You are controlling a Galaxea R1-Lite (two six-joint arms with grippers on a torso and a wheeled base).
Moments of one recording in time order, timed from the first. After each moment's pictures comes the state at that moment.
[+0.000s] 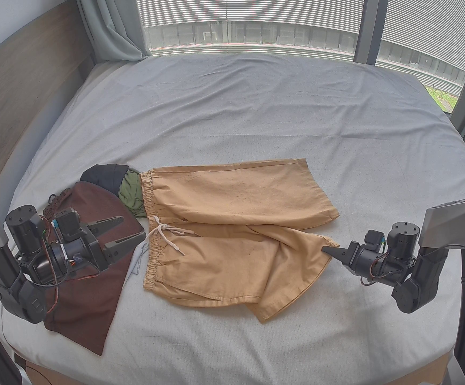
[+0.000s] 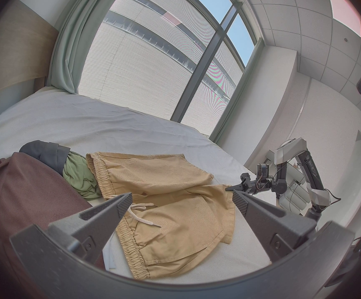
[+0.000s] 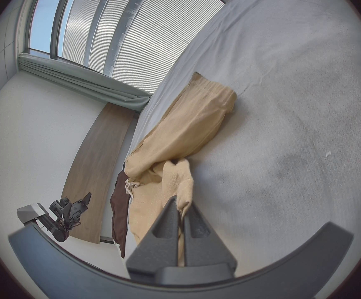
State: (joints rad) left arm -0.01 1.98 -0.34 -1.55 -0.78 -0.17; right arm 0.18 2.38 -0.55 -1.54 0.54 0.74
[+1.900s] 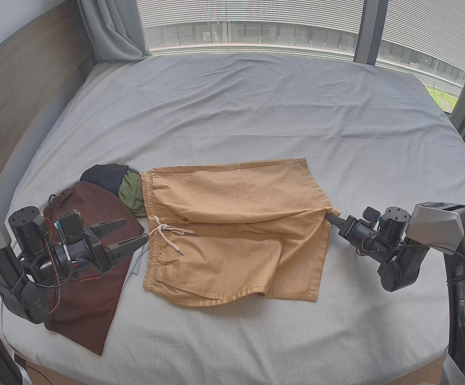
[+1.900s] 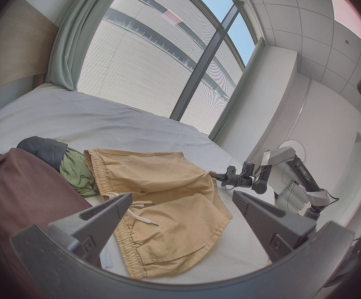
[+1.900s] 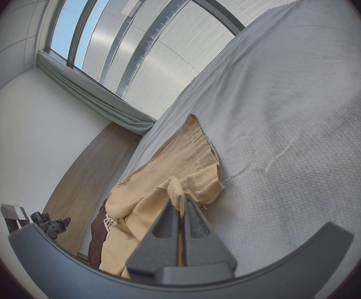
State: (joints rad) left arm -0.02 2.00 -0.34 -1.55 -0.78 -0.18; right arm 0.10 2.58 -0.96 -1.54 0.48 0.71
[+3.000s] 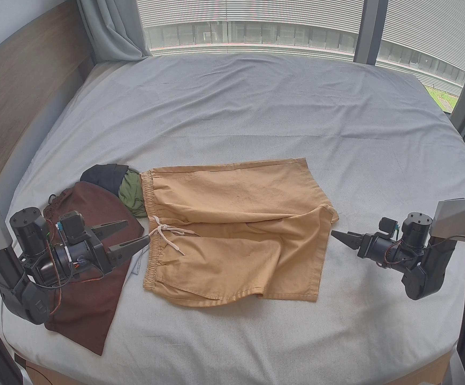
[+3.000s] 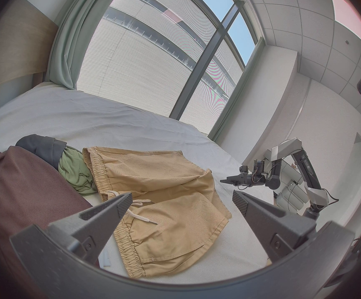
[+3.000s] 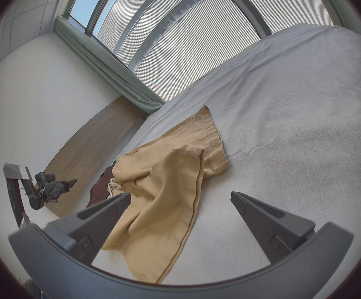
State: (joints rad) left arm -0.03 2.00 -0.34 -1.55 -0.78 -0.18; right arm 0.03 2.41 -0.65 -1.54 0.64 0.42
